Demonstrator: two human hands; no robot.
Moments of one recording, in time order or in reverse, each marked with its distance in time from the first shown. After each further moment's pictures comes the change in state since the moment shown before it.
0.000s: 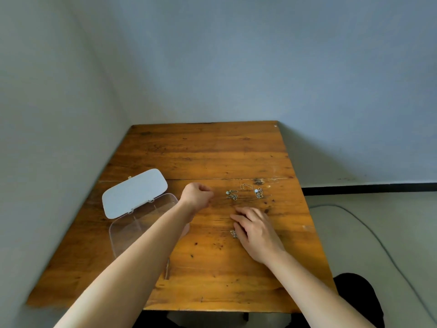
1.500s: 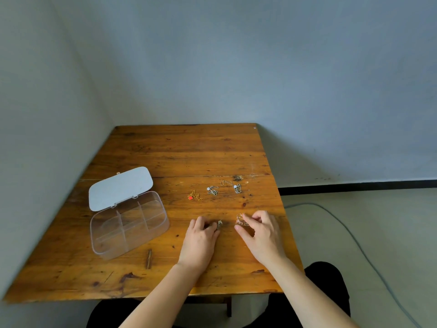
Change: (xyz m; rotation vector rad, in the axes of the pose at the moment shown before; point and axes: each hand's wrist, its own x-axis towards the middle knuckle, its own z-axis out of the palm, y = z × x) left_hand -0.089 -0.086 0.080 0.727 0.199 0.695; right_hand -0.055 0.032 -0.025 -0.028 0.148 0.300
